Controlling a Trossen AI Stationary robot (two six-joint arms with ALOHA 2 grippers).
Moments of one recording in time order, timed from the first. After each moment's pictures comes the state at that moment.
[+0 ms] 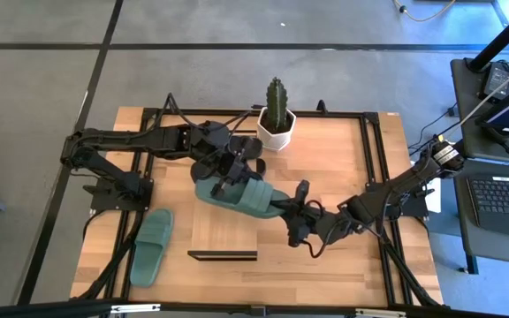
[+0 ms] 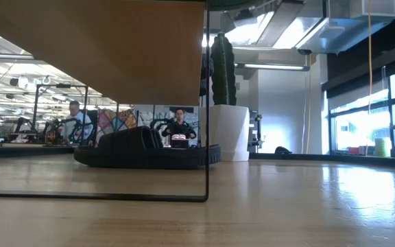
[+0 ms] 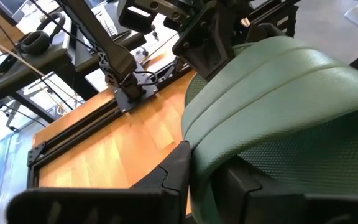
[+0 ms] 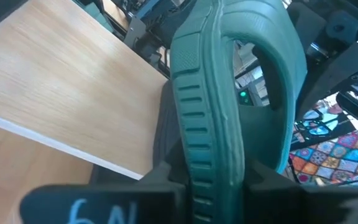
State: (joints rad) left arm 0.05 1.41 1.36 -0.44 0.29 0.55; right arm 0.54 1.49 1.07 0.02 0.86 -0.56
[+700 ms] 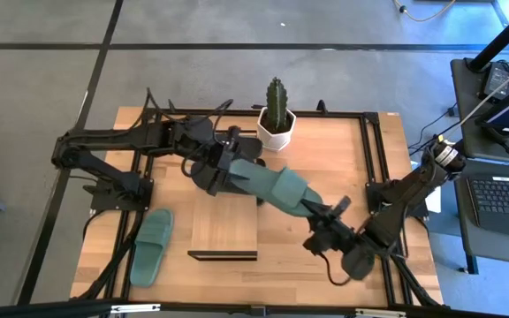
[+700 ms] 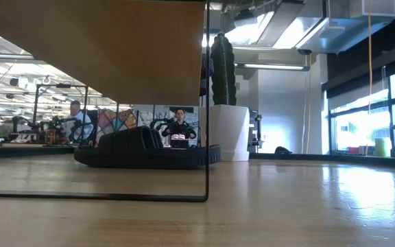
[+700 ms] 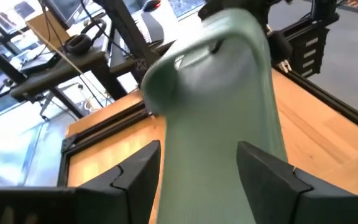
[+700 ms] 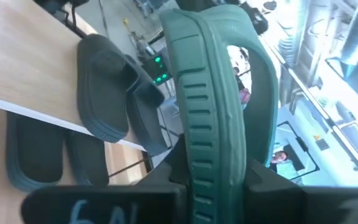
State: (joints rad) left arm 0.05 1.32 1.36 -0.45 0.19 0.46; right arm 0.80 1.49 1.07 -0.02 1.51 -0.55
